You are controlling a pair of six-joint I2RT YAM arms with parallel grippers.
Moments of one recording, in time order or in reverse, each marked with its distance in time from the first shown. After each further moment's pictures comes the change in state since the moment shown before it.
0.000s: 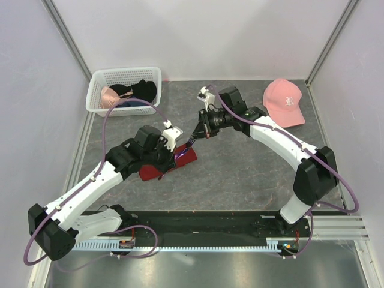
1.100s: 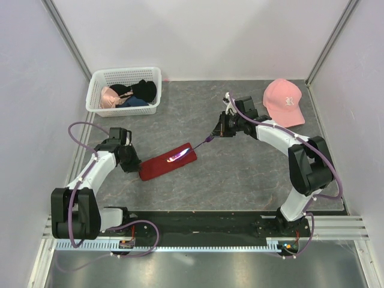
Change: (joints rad) left arm 0.639 0.190 -0.209 0.020 -0.114 -0.481; right arm -0.197 0.077 -0.239 0.241 0.212 0.097
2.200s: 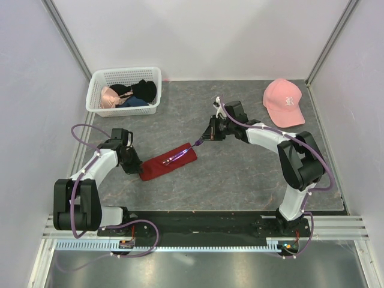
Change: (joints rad) left arm 0.003 0.083 -0.016 0.034 0.005 -0.039; right arm 0.077 0.090 -0.010 0.151 -0.030 0.100
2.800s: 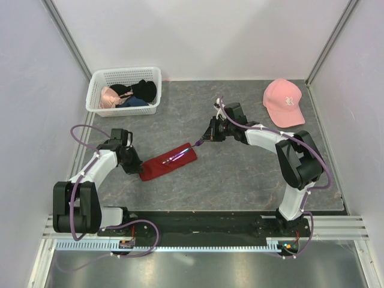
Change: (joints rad) left arm 0.000 -0.018 -0.003 -0.004 0.021 -0.009; right arm 0.013 0.018 -0.028 0.053 0.045 0.033
